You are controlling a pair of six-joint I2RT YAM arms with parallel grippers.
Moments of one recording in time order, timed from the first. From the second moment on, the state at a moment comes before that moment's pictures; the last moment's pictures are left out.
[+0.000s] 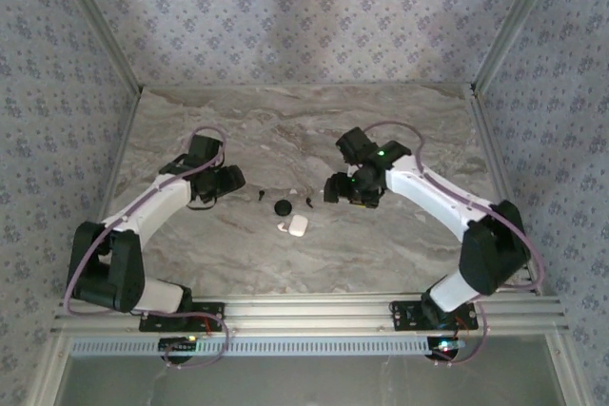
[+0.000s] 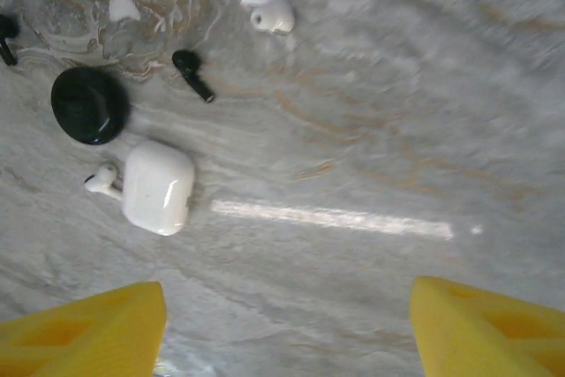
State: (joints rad) left arm -0.28 1.40 0.89 -0.56 0.04 -0.65; right arm 0.63 1.56 1.24 -0.96 -0.16 0.69
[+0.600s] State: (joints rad) left arm -0.16 1.43 0.89 -0.61 0.13 -0.64; right arm 0.82 2.07 1.69 -1.13 -0.18 0.86
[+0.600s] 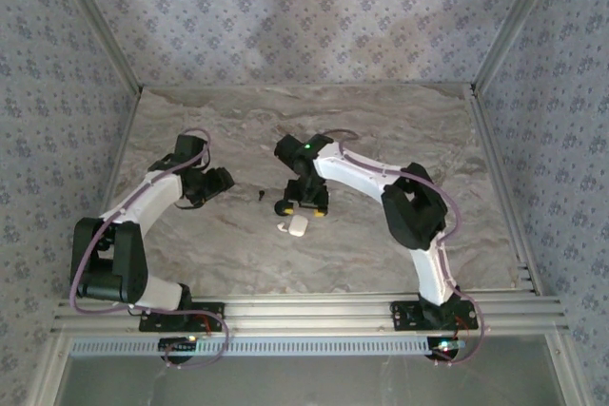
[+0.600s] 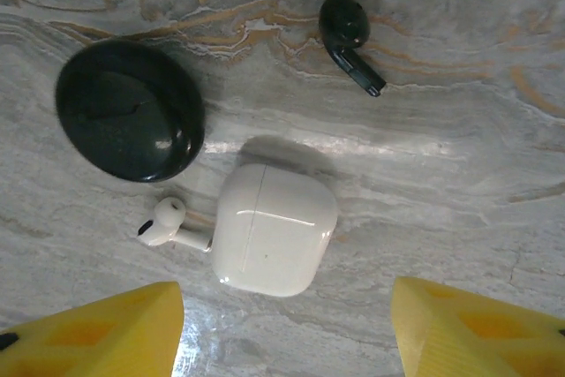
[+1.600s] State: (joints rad) left arm -0.15 1.43 0.88 -0.61 0.14 -0.62; right arm 0.83 2.21 1.71 -1.15 -0.25 0.86
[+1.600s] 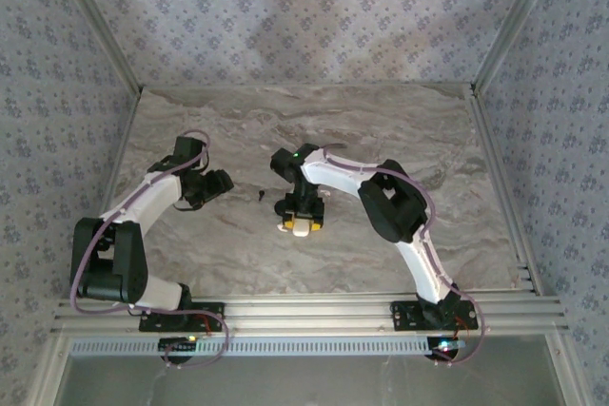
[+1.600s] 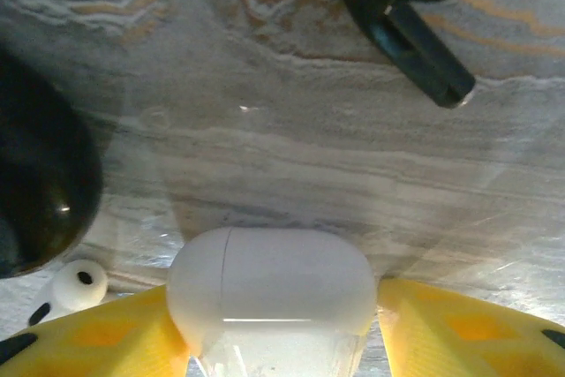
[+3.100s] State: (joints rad) left arm -0.71 1.32 0.64 0.60 0.36 -0.03; right arm 0.49 1.22 0.84 0.05 -0.48 1.12
